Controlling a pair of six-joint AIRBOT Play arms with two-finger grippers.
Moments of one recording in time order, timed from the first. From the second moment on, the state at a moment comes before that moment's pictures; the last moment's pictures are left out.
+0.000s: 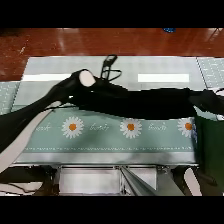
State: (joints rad) left arm -0.64 -1.65 1.40 0.90 -0.80 -1.41; right arm -0.46 -0.64 0.78 -0.75 1.28 1.34
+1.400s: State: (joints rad) left arm -0.20 -1.45 1.51 1.14 -1.27 -1.52; right arm -0.01 -0.85 0.86 -0.51 0.98 1.33
